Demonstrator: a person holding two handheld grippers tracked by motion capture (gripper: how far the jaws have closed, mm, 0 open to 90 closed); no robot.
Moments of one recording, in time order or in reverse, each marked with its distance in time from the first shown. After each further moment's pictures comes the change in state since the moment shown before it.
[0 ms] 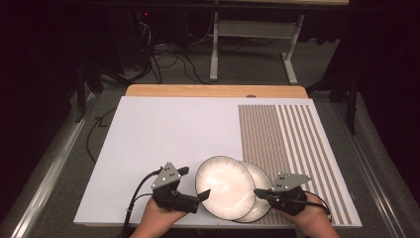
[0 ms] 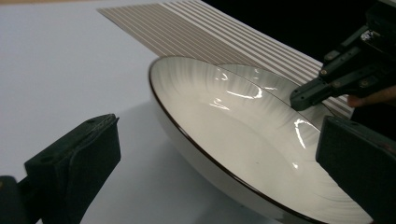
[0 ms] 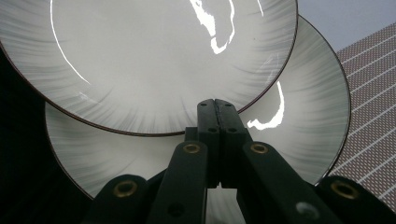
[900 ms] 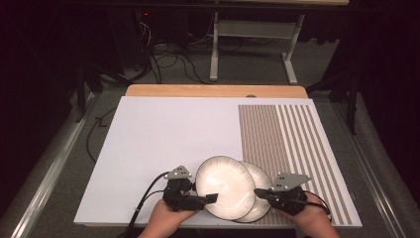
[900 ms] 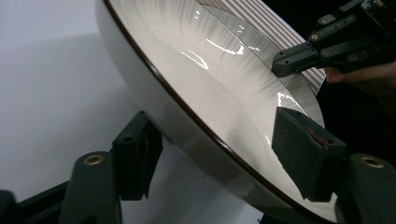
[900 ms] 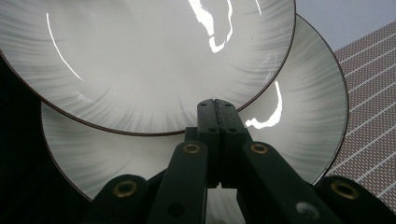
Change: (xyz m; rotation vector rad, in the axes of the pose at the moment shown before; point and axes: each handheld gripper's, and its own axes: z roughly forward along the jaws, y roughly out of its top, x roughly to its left) left arm 0.007 -0.008 0.022 0.175 -0.131 -0.204; right arm 0.000 0.000 0.000 0.004 -0.006 0.001
